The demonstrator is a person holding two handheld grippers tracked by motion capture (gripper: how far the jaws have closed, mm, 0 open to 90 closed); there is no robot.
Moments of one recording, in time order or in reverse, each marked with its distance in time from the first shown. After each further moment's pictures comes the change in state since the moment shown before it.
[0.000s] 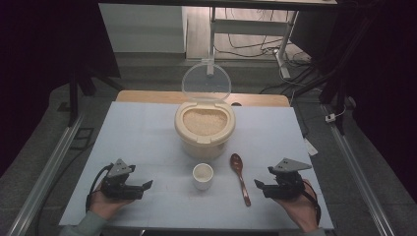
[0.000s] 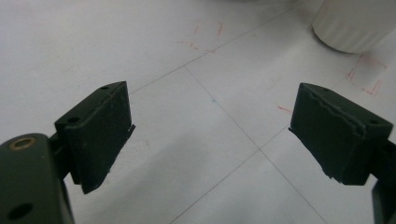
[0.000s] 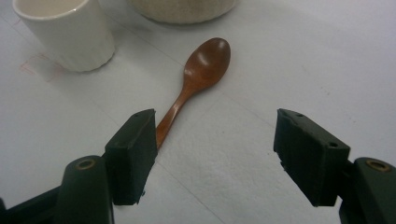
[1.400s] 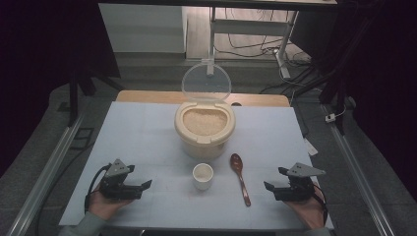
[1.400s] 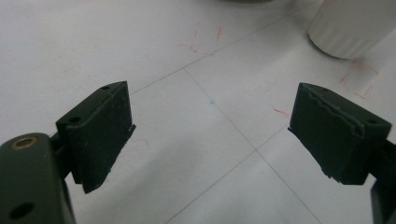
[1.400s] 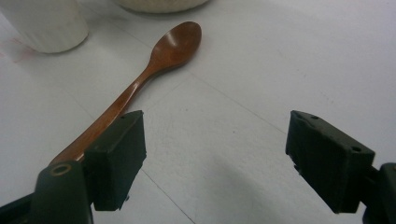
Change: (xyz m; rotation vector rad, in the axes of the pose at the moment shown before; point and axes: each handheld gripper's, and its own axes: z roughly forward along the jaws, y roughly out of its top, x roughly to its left) left arm 0.001 0.000 -0.004 -0.016 -0.010 -0.018; right arm -0.039 -0.044 0.007 -0.107 0.034 -0.004
